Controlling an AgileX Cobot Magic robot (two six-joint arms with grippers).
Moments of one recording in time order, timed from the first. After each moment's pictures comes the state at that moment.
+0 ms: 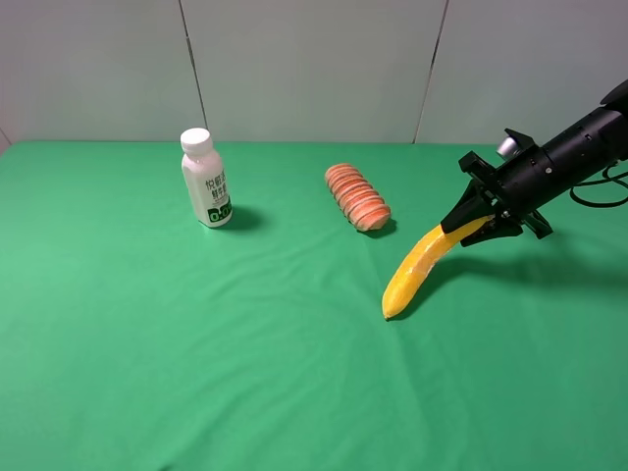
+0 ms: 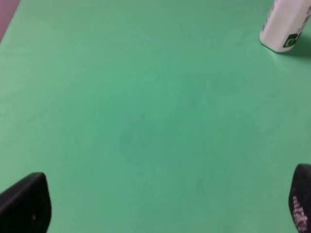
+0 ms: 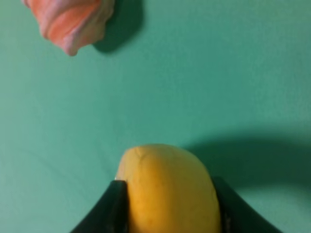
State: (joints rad) left arm 0.01 -0.01 -0.48 0.08 1.06 -0.09; right arm -0.09 1.95 -1.15 0.77 0.99 -0.53
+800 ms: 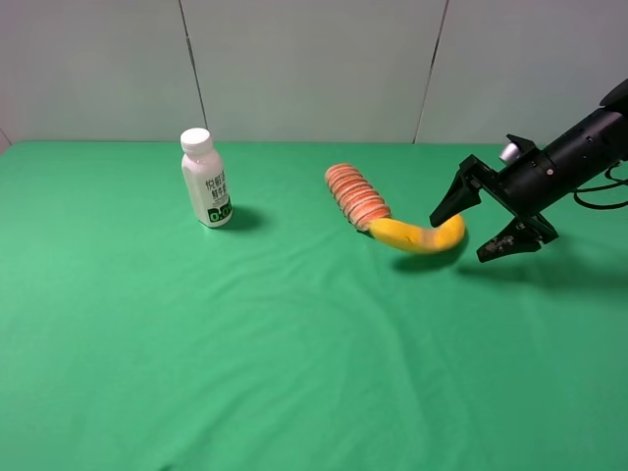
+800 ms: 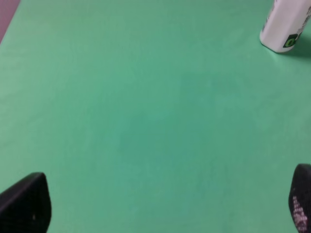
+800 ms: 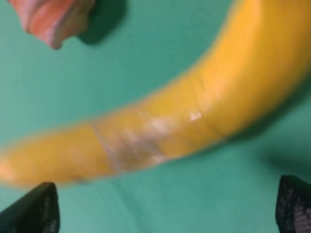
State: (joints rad) left arm 0.01 -0.01 -0.48 0.08 1.06 -0.09; right arm -0.09 1.95 -1.15 0.72 1.01 -0.44
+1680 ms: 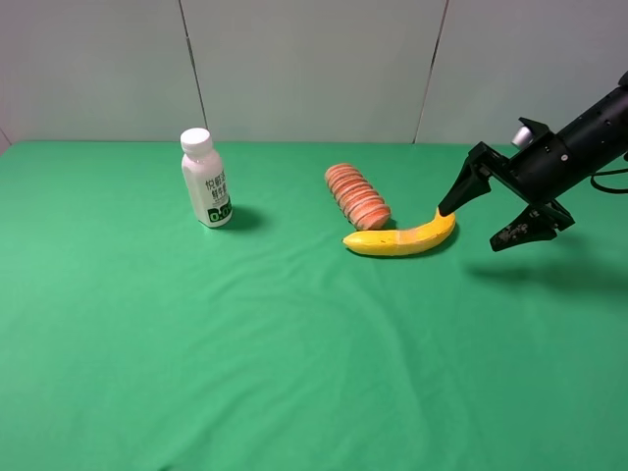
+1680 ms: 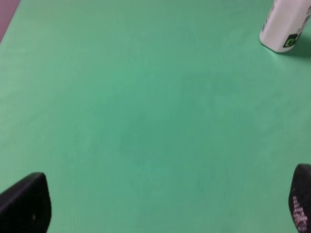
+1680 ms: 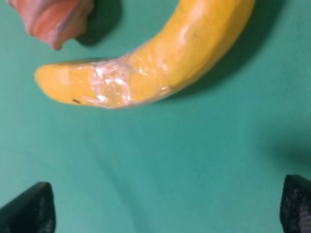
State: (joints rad) left arm 0.01 -0.01 -0.48 0.08 1.06 -0.09; right arm -0.09 1.86 -1.16 0.67 1.01 -0.41
